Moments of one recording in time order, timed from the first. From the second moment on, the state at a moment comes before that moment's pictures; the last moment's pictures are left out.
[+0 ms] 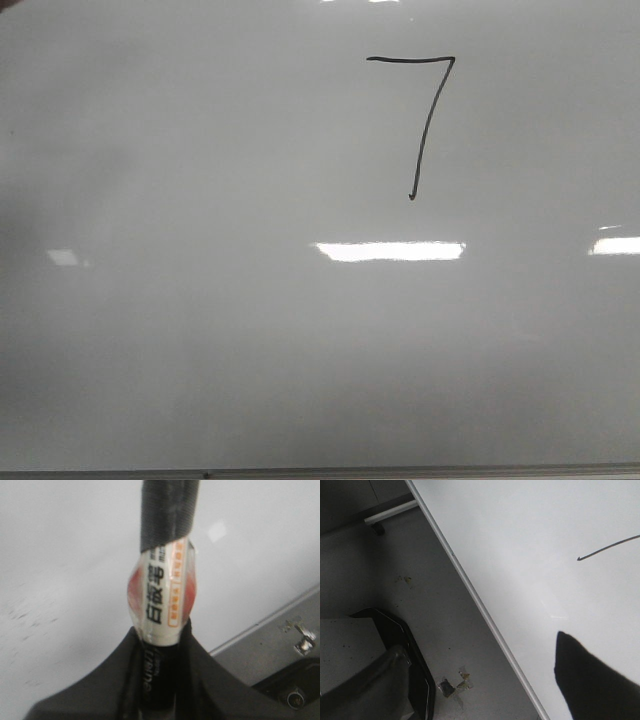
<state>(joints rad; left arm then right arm) -0.37 1.15 -1.09 0.10 0.93 0.11 0.33 0.92 -1.07 0.41 1.15 -0.74</state>
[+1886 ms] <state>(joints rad) -0.10 1.10 -0.99 0.03 0.66 0.00 0.33 0.79 -1.07 0.09 1.13 -0.09</state>
